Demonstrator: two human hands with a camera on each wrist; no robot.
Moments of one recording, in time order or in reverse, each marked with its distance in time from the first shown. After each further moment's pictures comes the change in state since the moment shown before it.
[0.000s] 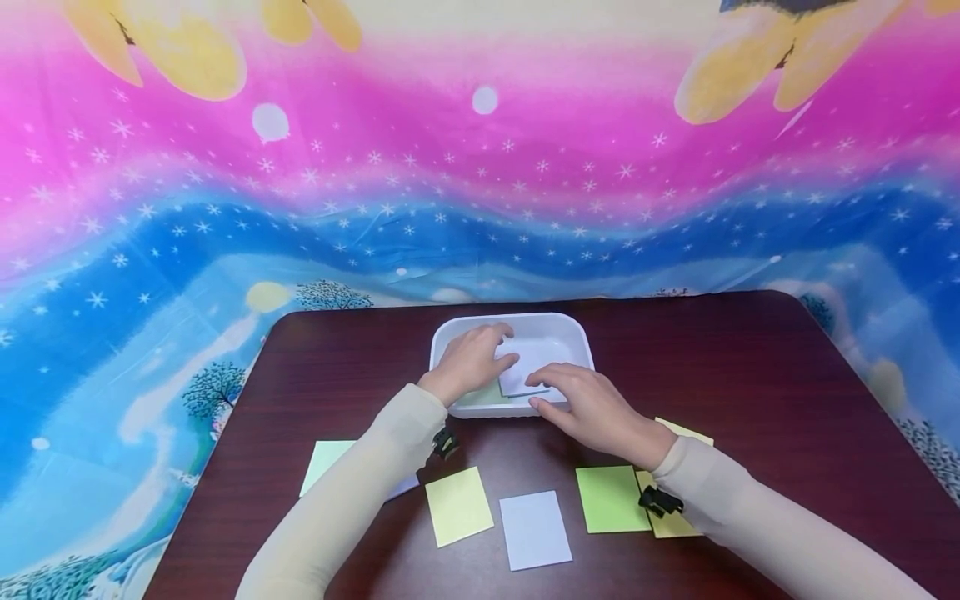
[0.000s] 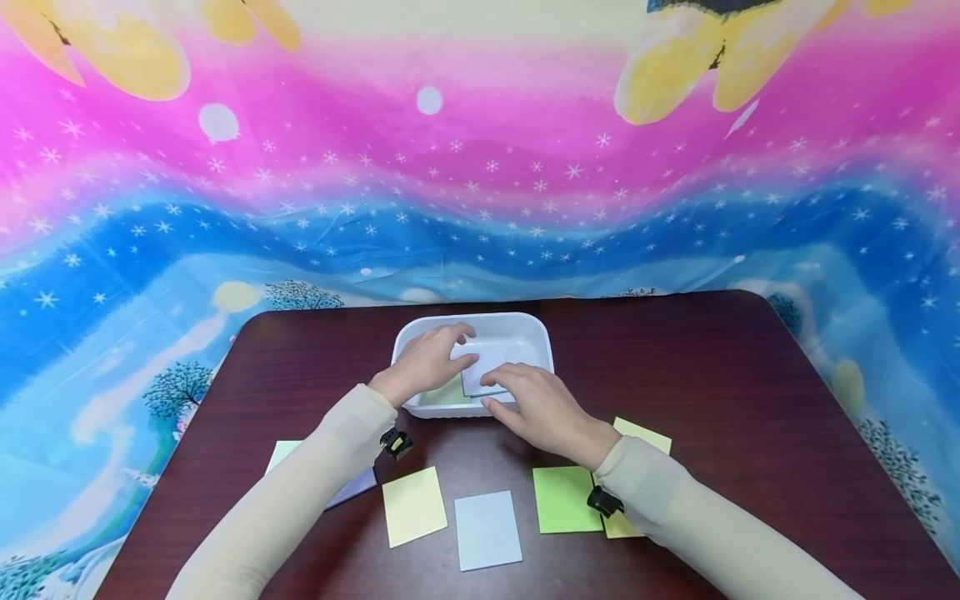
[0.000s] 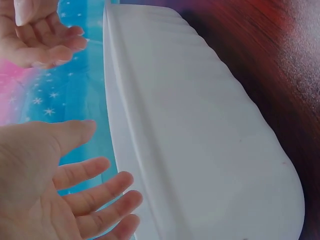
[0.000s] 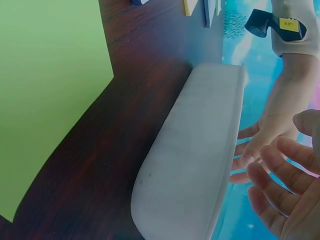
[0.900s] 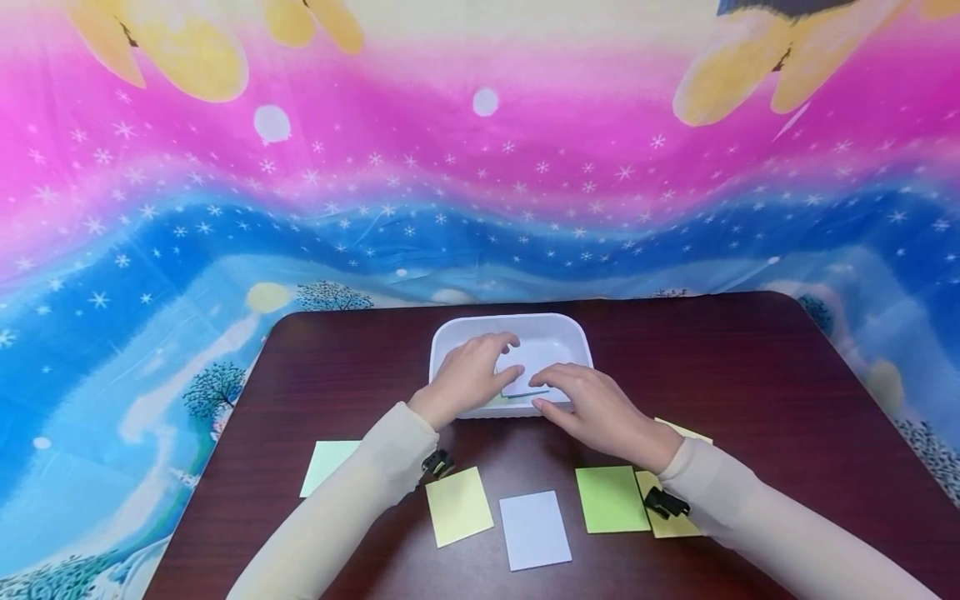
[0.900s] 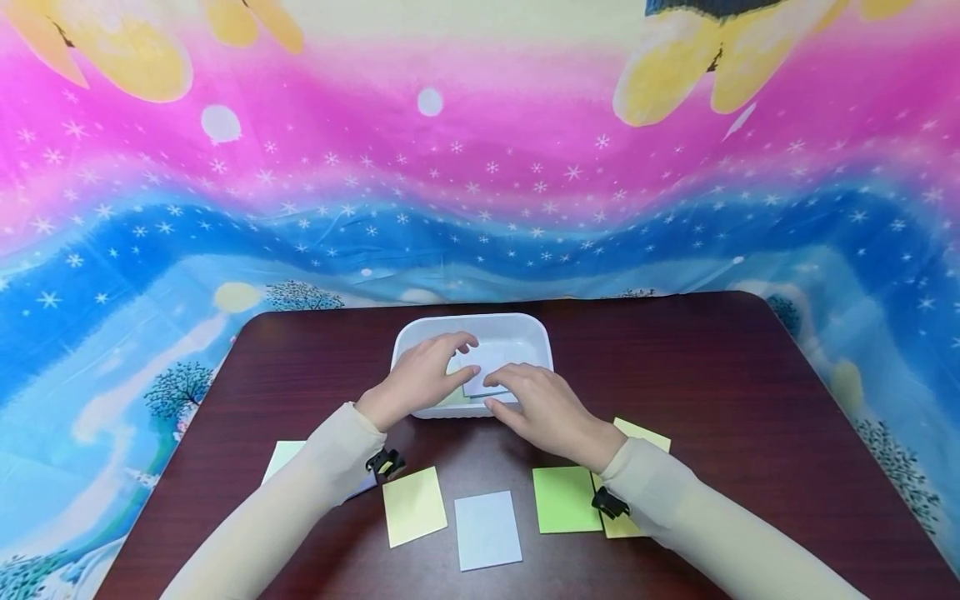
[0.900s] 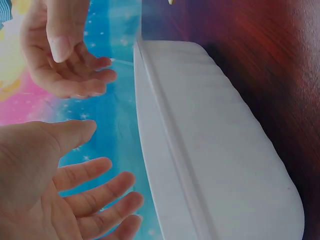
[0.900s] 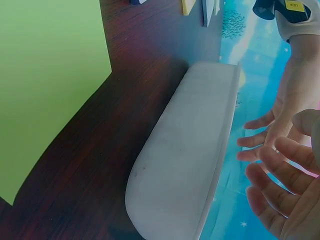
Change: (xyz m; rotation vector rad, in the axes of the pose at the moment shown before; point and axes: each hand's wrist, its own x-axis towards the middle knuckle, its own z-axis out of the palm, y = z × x) left_hand -0.030 0.015 -0.006 -0.025 0.064 0.079; right_hand -0.004 -0.001 -0.005 -0.031 -0.004 0.000
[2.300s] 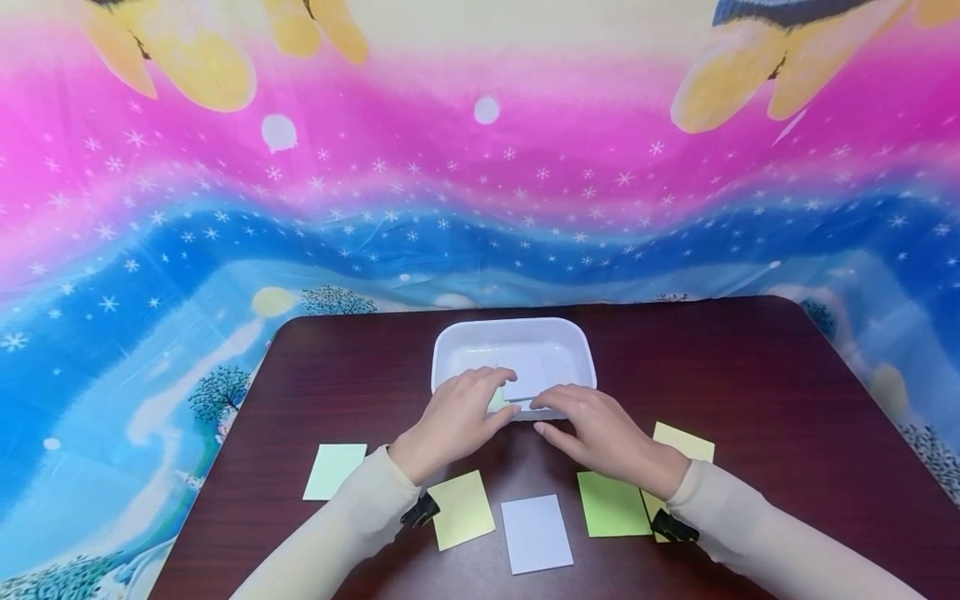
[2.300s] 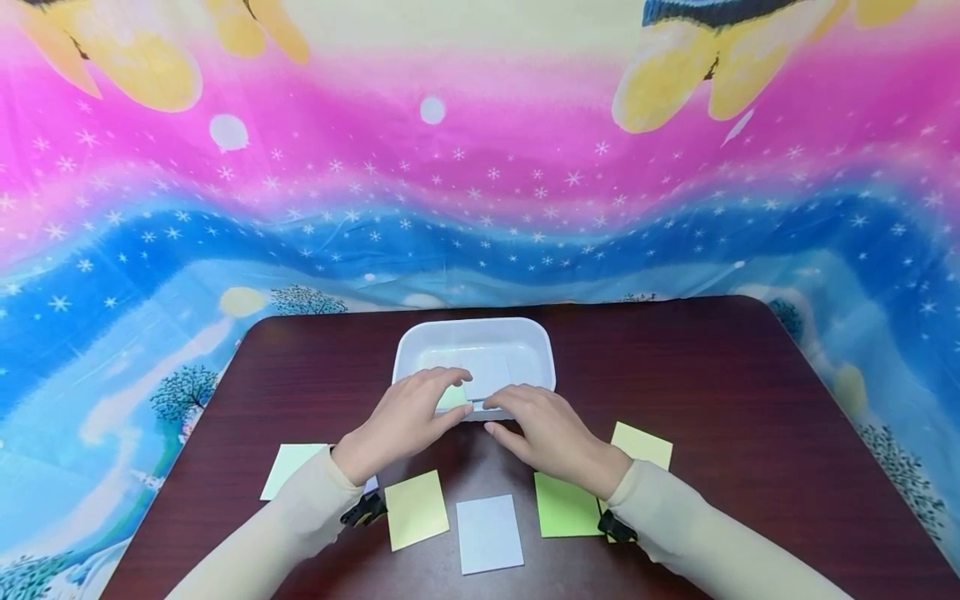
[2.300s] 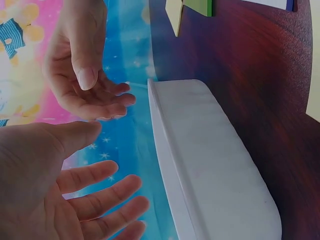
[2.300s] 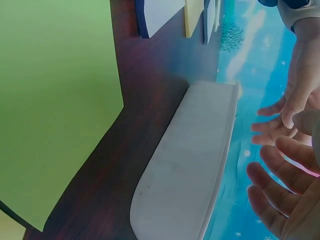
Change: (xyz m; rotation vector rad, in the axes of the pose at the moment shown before) left_hand -0.053 0.012 -0.002 0.077 0.061 0.090; right_hand -0.018 -0.010 0.007 0.002 0.027 -0.039
